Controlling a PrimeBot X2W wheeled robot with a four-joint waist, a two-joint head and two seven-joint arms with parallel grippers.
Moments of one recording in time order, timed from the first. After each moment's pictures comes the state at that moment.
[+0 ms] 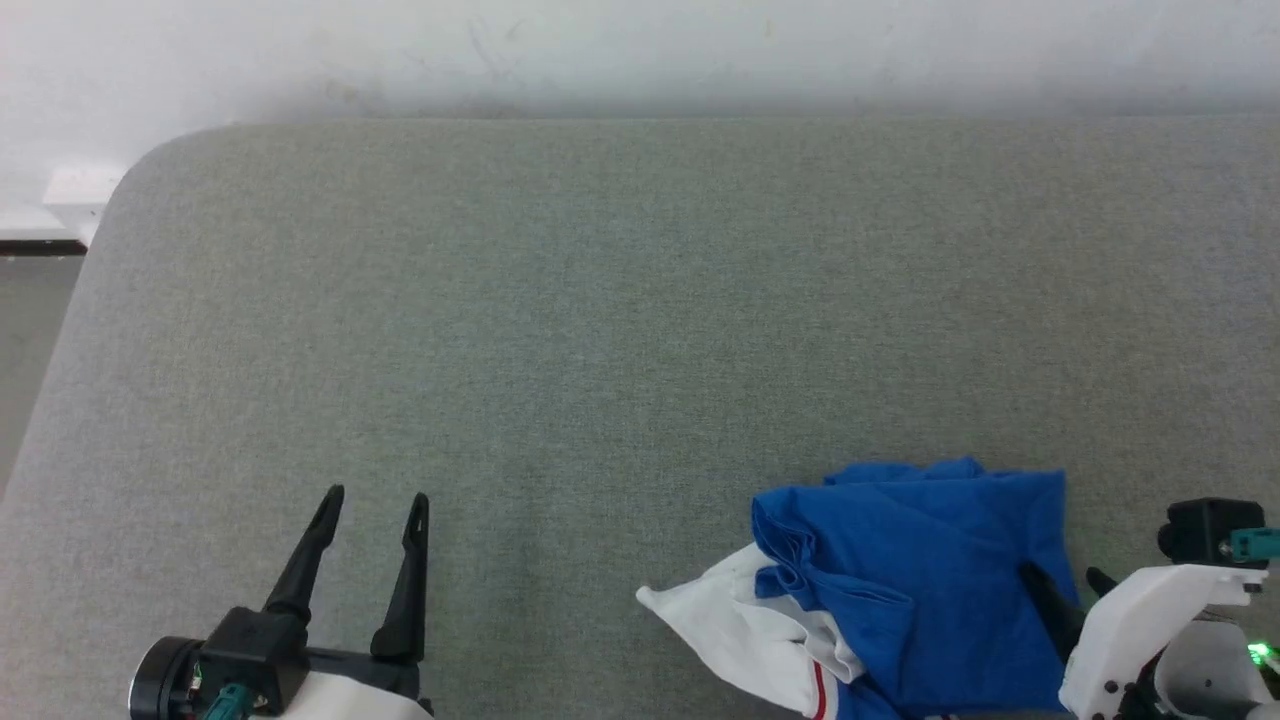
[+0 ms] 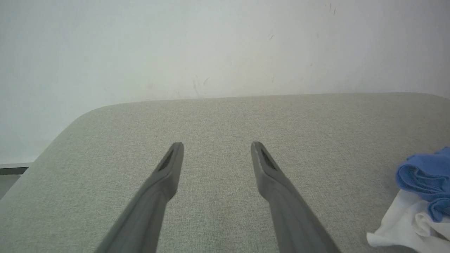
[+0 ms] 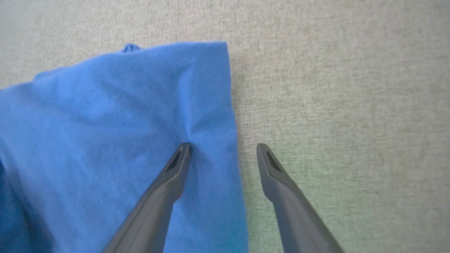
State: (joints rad) left arm 0.11 0.32 -0.22 -0.10 -0.29 0.11 -0.24; right arm 0.06 -0.06 -0.20 -0.03 0.29 0.13 0.62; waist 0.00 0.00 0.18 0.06
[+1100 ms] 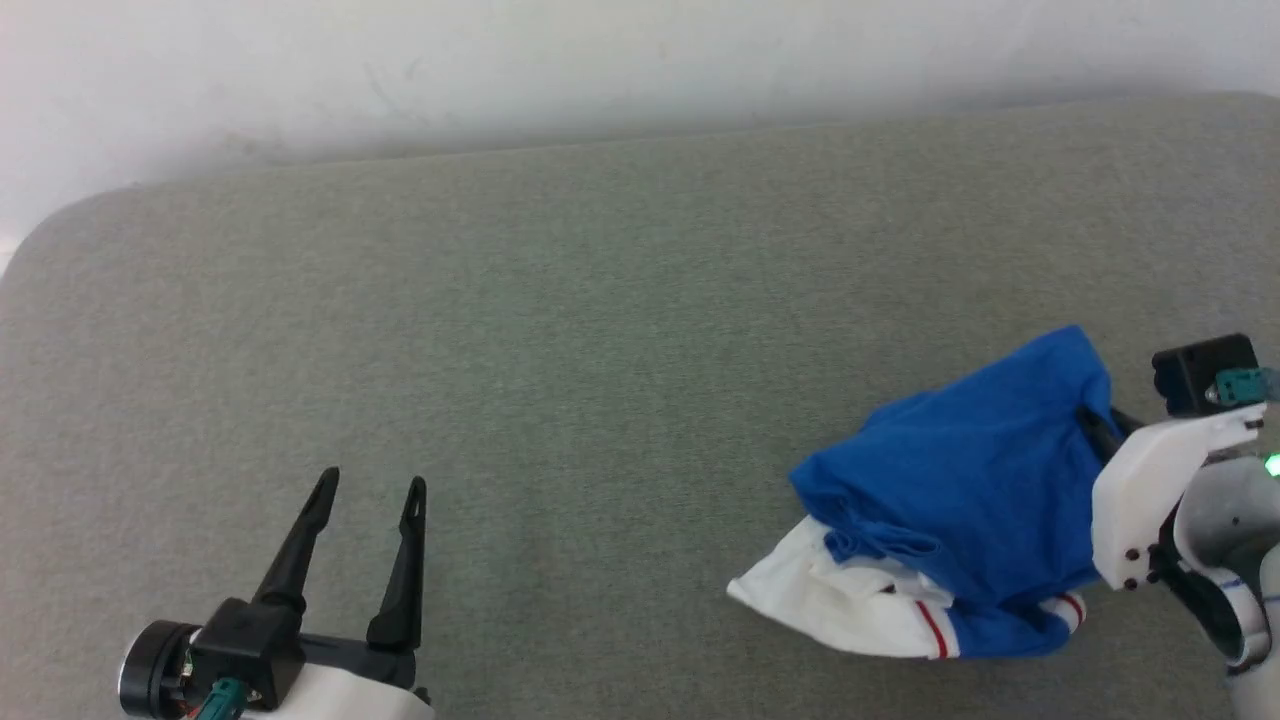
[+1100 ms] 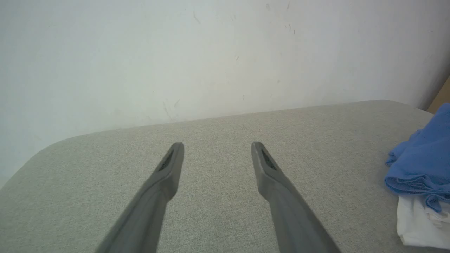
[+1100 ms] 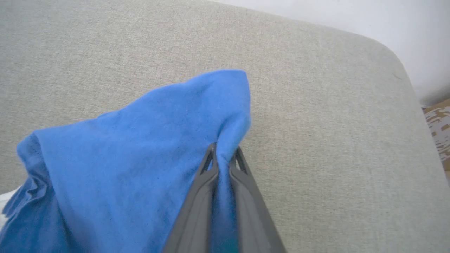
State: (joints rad) left arm 0.10 0.34 -0.23 -0.13 -0.29 0.12 -0.24; right arm -0.19 -0.30 0.00 0.04 0.22 0.13 0.56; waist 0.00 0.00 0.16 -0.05
